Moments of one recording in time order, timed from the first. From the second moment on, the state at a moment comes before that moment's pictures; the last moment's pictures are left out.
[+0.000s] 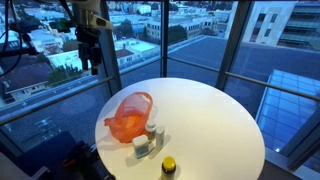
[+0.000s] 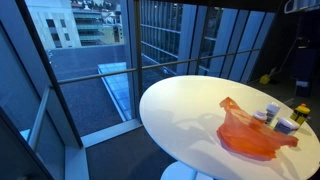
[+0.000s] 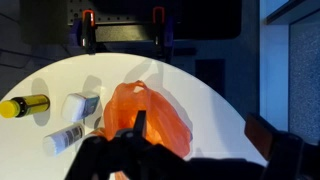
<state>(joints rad) 0.09 -0.34 0.25 -2.34 0.08 1.71 0.35</state>
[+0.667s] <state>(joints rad) 0.08 -0.34 0.22 -2.33 0.05 1.71 0.37</state>
